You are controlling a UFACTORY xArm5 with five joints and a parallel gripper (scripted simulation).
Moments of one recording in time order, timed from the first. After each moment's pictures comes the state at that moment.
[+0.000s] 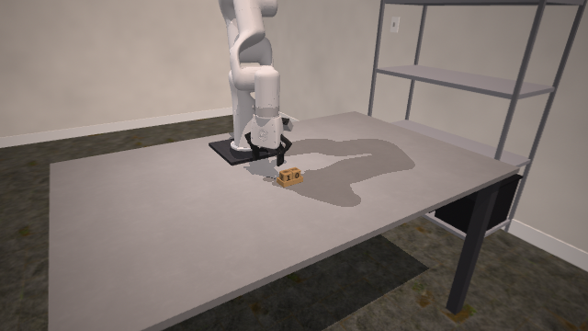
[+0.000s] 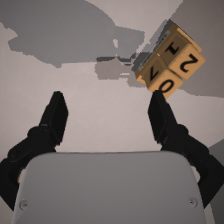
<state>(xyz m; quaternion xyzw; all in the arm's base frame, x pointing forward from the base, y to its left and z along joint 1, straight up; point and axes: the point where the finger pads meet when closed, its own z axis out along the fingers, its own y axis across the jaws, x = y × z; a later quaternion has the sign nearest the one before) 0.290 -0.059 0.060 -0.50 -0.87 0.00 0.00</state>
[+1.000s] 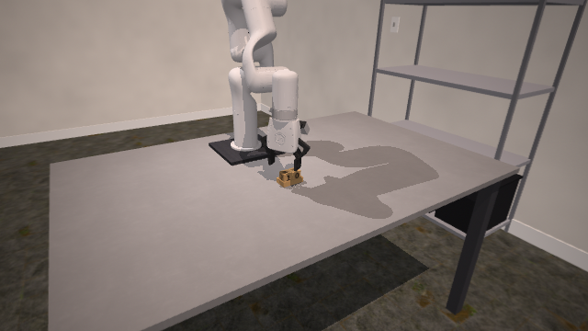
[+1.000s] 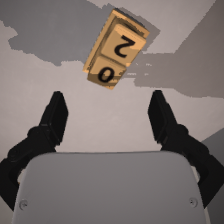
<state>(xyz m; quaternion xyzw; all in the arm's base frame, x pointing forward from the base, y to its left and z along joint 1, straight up) 0.354 -0.035 0.063 -0.50 -0.87 0.00 0.00</state>
